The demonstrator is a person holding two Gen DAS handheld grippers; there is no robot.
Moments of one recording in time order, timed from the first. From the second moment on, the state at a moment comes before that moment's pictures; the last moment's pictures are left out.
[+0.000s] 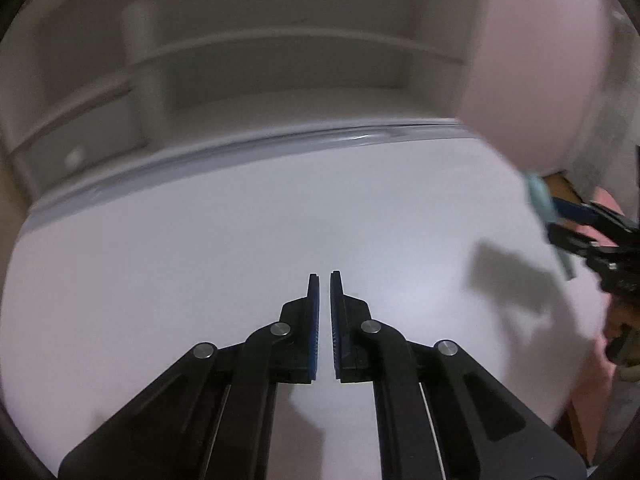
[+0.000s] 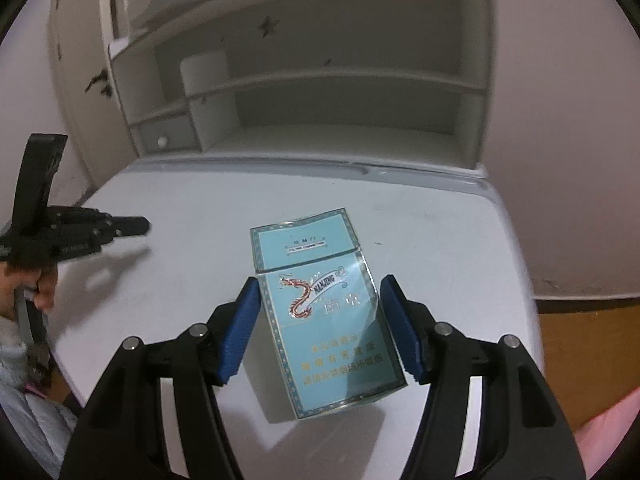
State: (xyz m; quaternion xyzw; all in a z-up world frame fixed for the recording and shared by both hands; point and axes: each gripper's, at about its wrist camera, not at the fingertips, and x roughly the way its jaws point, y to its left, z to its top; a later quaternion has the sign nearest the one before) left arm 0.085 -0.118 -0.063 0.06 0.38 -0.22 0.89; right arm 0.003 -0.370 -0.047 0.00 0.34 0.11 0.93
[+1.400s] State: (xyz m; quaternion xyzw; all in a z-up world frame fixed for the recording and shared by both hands) left arm -0.125 -0.516 -0.412 0.32 0.60 -0.44 0.58; right arm -0.283 -0.631 -0.428 0.50 0.50 -0.21 0.67
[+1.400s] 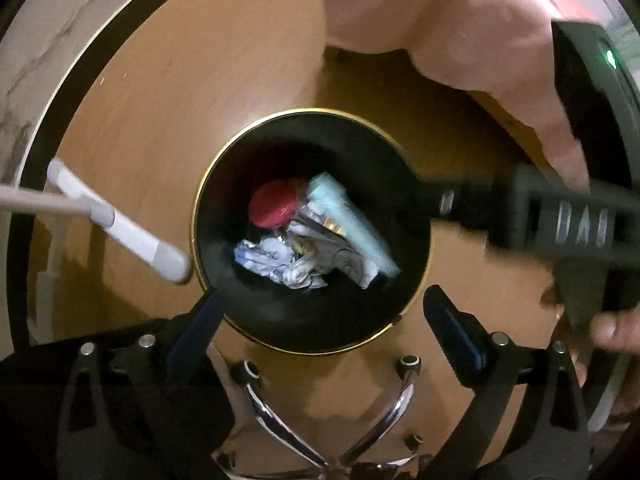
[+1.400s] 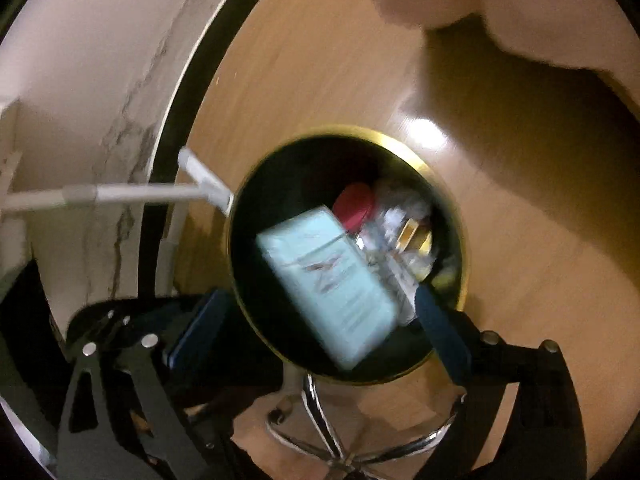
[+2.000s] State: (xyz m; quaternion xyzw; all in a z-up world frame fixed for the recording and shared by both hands) left arm -0.181 -0.438 -0.075 0.21 0.30 -0.65 0.66; right arm -0.308 -0.586 -0.065 0.25 0.23 -0.48 0.81
